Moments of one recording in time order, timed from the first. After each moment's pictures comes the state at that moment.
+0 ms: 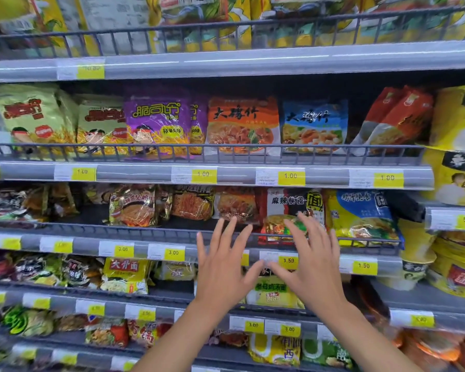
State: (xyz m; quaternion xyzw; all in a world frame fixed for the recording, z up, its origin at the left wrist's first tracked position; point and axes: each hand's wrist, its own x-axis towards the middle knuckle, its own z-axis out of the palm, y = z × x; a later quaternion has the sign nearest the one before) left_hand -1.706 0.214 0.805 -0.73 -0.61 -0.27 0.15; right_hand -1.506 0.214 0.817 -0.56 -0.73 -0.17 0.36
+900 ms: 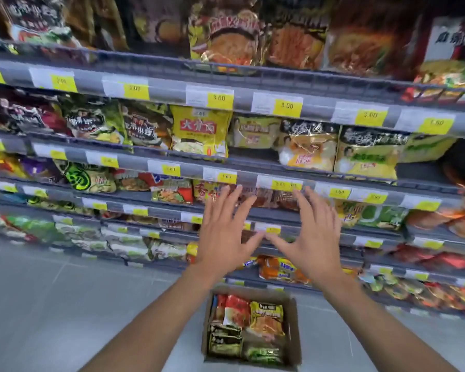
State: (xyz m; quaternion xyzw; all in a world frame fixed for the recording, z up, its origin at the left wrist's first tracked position) left_hand -1.934 0.099 0.612 -0.76 -0.61 -0.23 0.00; right_hand -1.732 0.101 0.637 -0.62 -0.74 -0.04 0.25
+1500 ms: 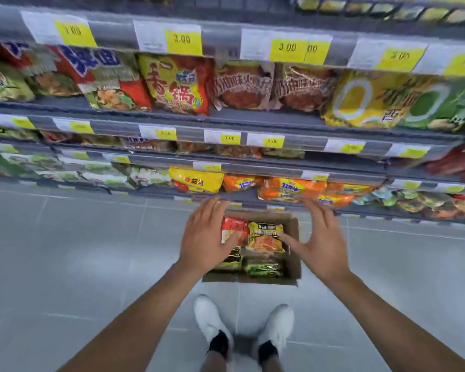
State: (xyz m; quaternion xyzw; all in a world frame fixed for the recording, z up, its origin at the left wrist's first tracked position) left_hand -1.924 0.042 0.353 -0.73 -0.65 -0.08 -0.21; right_hand -1.655 0.043 0.387 -0.71 -0.66 0.22 0.14
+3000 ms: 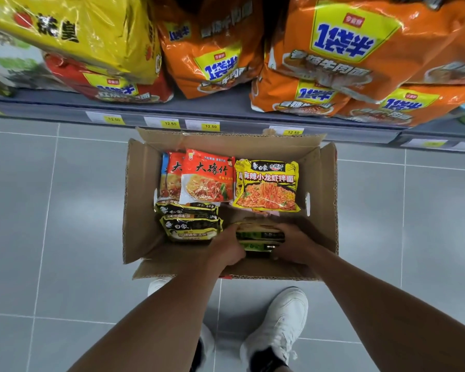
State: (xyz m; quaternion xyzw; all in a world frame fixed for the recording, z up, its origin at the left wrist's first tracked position) left_hand -1.788 -0.011 -0.167 -0.43 -0.67 0.18 -0.58; right_hand -1.591 0.006 -0.162 -0.63 -0.50 0.57 -0.18
